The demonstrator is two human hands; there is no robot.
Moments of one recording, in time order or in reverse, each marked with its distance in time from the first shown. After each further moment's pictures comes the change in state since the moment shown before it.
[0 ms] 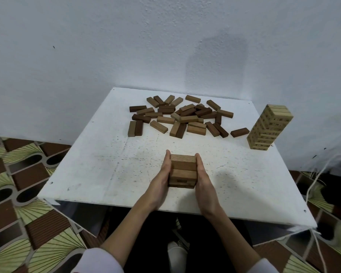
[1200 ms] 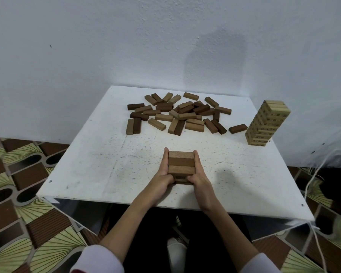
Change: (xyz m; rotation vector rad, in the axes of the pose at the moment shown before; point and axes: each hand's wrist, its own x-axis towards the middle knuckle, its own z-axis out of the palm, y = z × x) left_hand -0.003 0.007 0.002 0.144 -0.087 -0.070; right_hand -0.006 -0.001 -0.004 -0.279 -0.033 0.024
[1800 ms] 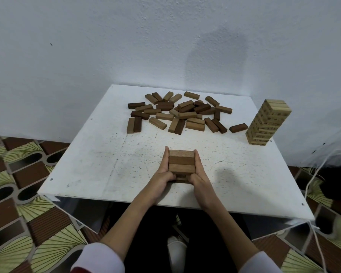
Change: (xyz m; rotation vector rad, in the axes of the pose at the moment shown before) left_hand 0.006 -0.008 -0.004 -0.052 0.025 0.011; right_hand 0.002 0.002 0.001 -0.028 0.003 0.018
